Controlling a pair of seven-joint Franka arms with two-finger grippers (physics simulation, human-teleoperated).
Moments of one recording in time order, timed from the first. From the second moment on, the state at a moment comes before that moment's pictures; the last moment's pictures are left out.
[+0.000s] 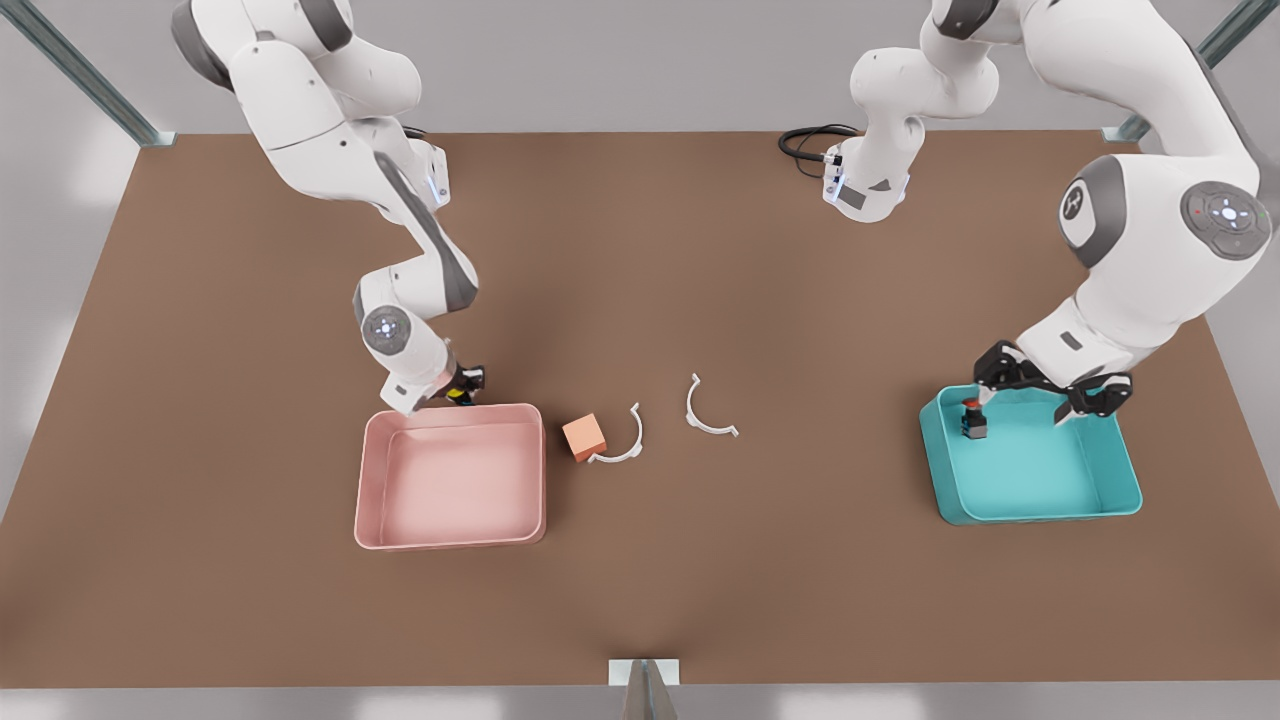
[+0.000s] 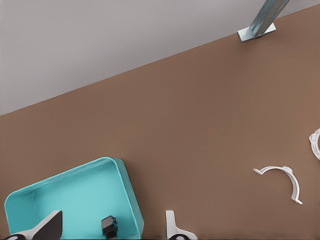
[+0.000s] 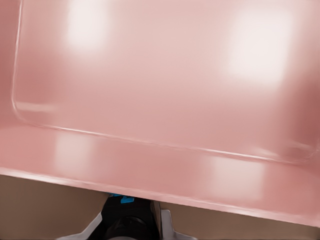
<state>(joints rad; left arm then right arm) -0.14 0.23 0.07 -1.35 0.00 1.74 0.25 0.09 0.32 0.23 -2.23 -0.02 2.49 0.14</state>
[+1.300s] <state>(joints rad) -0.14 0.23 0.07 -1.34 0.01 1.62 -0.05 0.19 0.50 0.27 -1.71 -0.09 2.23 0.05</state>
